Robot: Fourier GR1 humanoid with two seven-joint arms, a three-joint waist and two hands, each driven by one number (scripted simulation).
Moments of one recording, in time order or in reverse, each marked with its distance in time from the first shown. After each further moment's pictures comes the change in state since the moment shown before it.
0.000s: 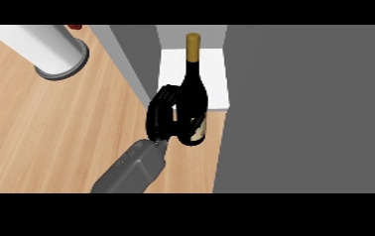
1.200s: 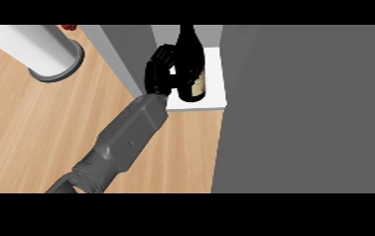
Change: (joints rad) left arm -0.425 0.000 0.113 0.437 0.153 -0.042 0.060; right arm 0.047 0.019 0.036 0.028 0.024 0.022 -0.090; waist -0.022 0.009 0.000
